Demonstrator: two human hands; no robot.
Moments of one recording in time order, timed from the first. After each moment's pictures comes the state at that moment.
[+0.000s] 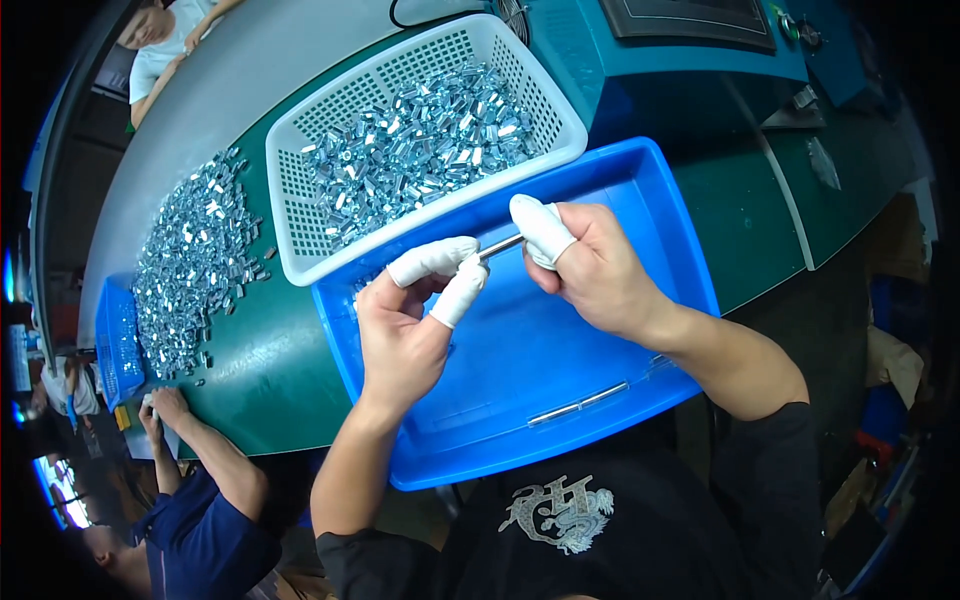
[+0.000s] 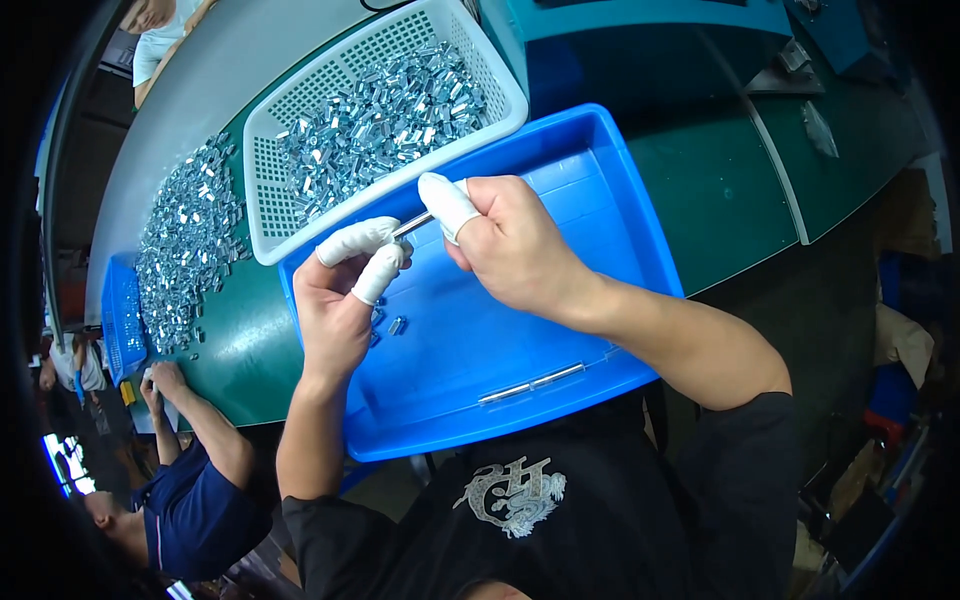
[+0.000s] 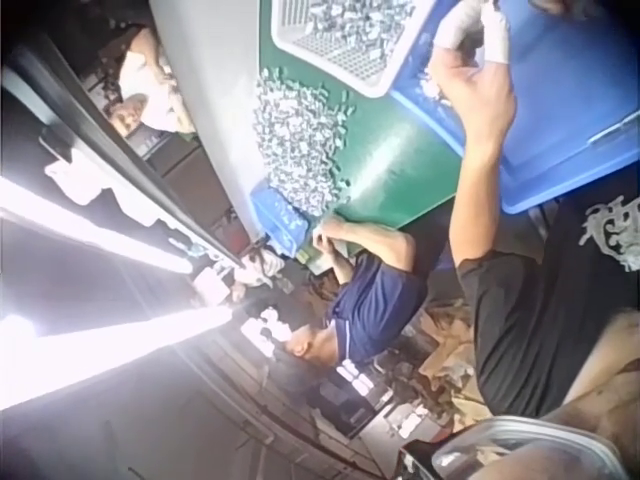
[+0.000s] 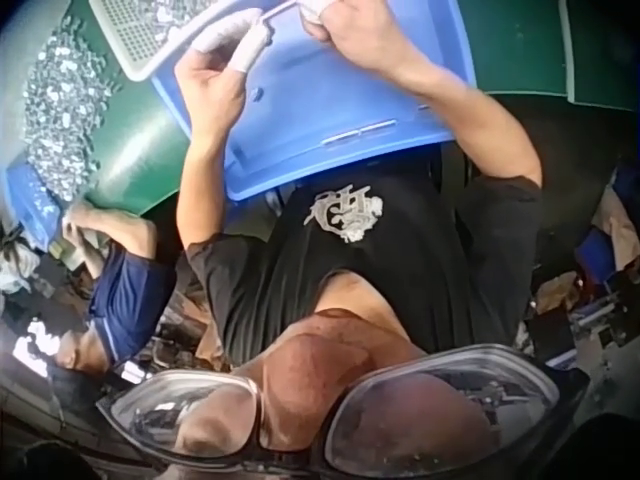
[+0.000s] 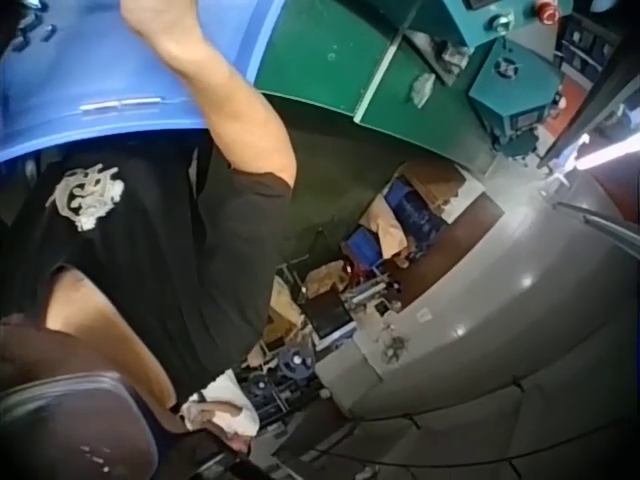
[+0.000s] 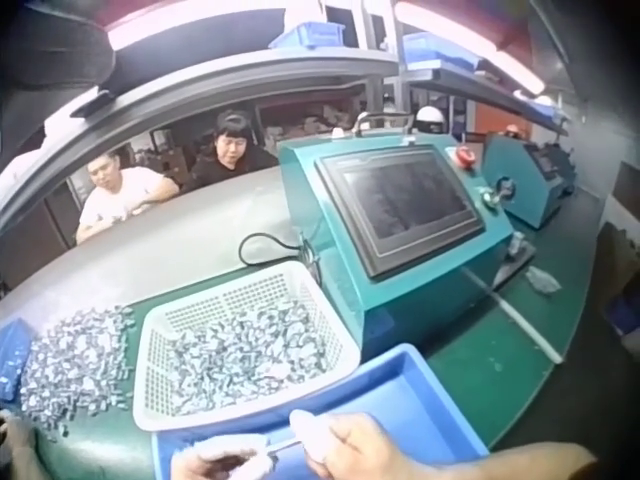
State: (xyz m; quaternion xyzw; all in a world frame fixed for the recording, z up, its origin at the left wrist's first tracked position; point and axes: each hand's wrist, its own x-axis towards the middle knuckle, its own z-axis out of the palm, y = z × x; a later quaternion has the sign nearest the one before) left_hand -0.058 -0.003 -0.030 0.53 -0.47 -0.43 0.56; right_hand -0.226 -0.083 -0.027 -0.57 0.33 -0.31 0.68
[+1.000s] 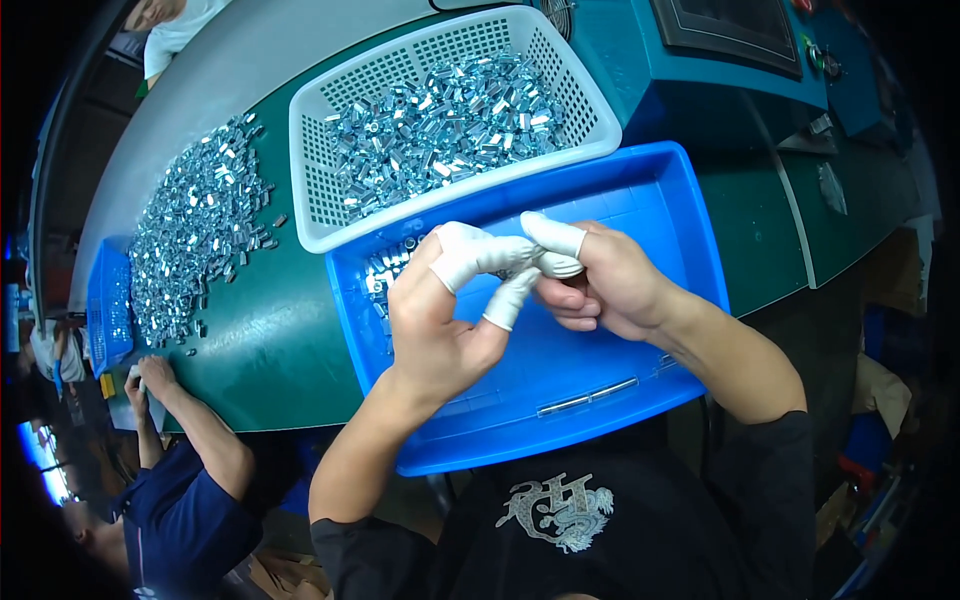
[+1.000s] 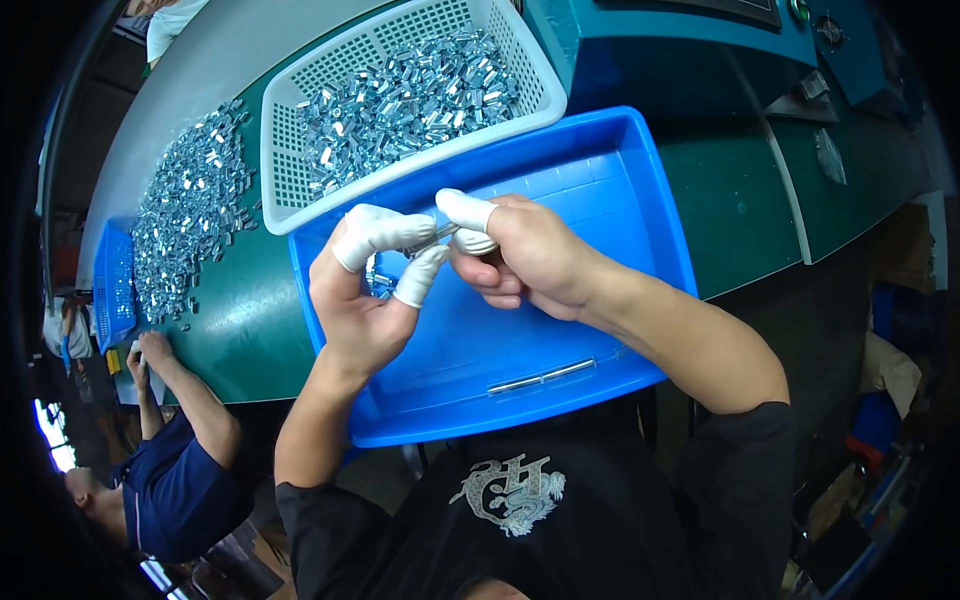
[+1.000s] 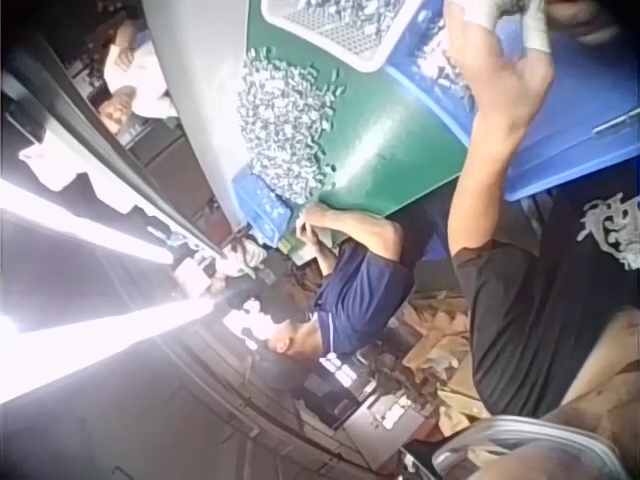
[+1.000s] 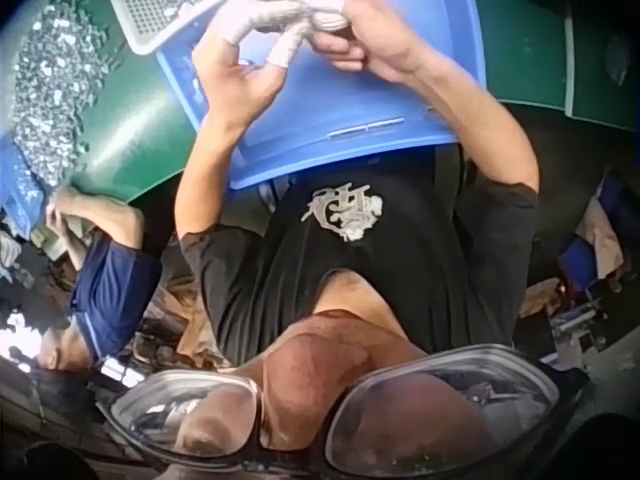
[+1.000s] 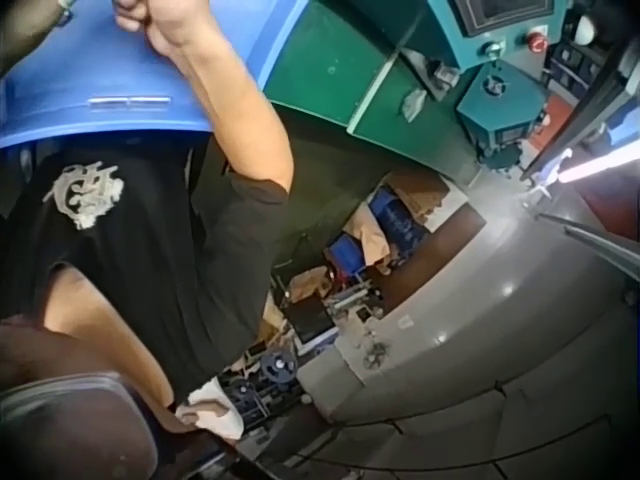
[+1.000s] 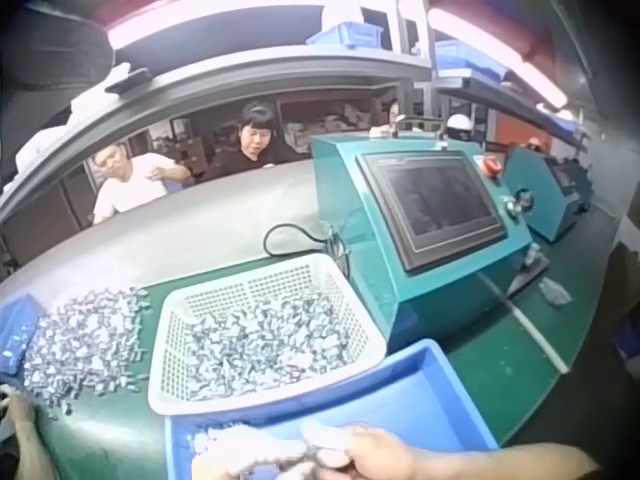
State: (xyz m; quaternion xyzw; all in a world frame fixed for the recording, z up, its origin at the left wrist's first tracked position) left_hand -0.061 -0.006 -0.023 0.47 -0.70 -0.12 0.53; right_hand -0.219 -0.079 -0.013 -0.40 0.33 -0.12 0.85
